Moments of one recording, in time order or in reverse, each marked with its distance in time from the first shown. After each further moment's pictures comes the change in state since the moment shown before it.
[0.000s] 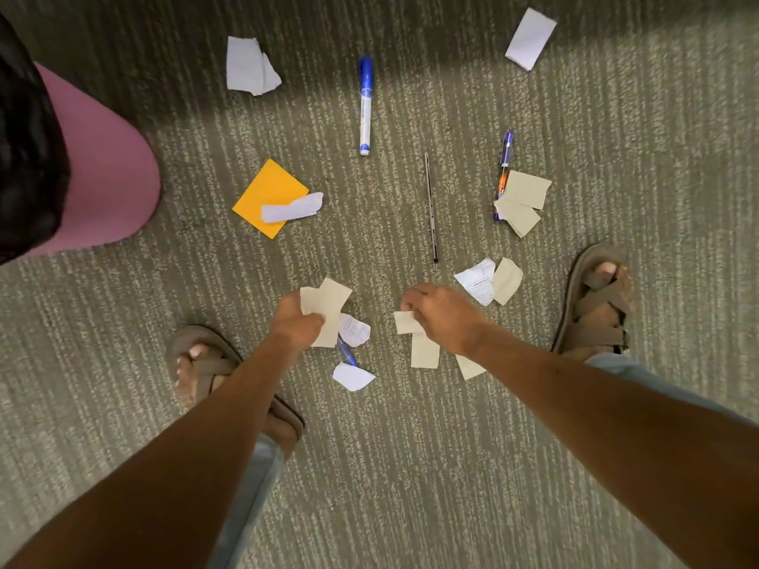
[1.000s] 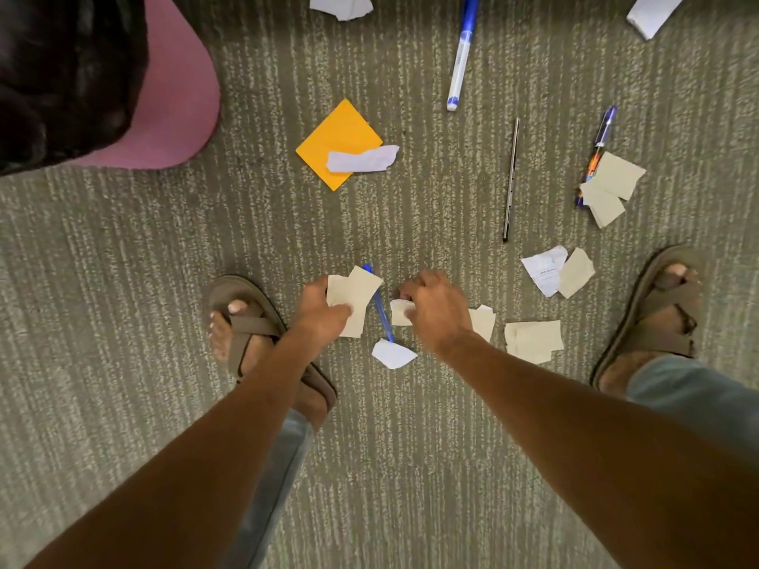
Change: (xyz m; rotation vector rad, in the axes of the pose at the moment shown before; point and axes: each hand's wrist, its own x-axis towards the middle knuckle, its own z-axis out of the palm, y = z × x) left_hand 0.020 -0.075 -0.023 -0.113 -0.043 0.019; right_hand 0.048 -0.084 0.074 -0.148 0.090 0.188
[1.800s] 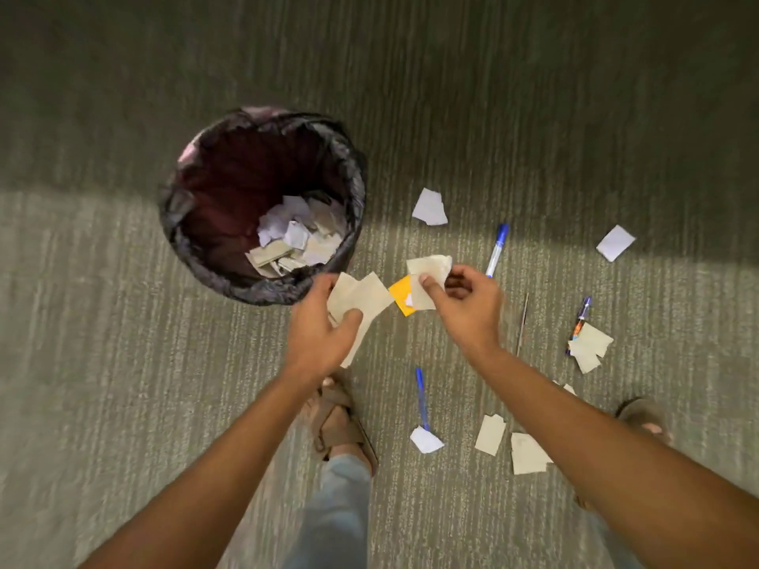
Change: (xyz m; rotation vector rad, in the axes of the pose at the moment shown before) left_hand -0.167 0.152 -0.193 -0.085 0.372 0.601; right_hand 0.008 -0.125 -0.266 1.099 0.500 0.085
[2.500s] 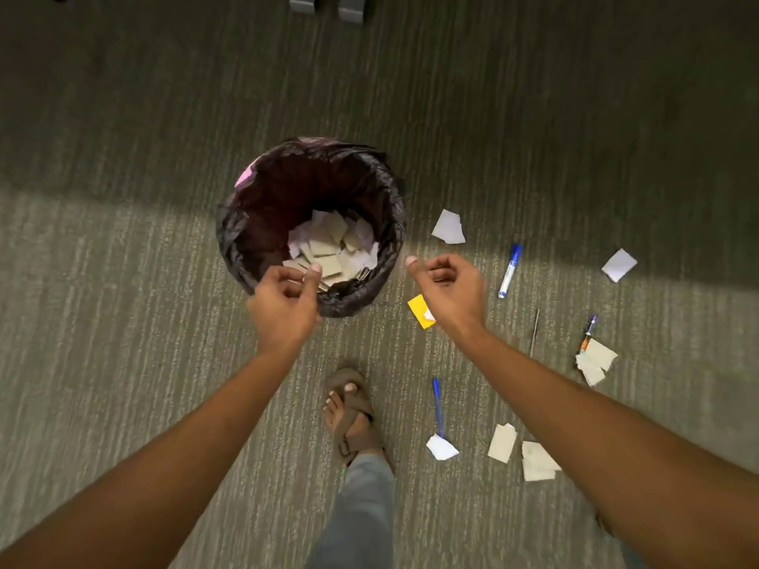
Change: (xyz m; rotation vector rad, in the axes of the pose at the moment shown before) left_hand 0.033 -0.013 -0.091 -0.108 0.363 -0.184; right_hand -0.006 -0.076 0.062 -0.064 -0.028 -0.013
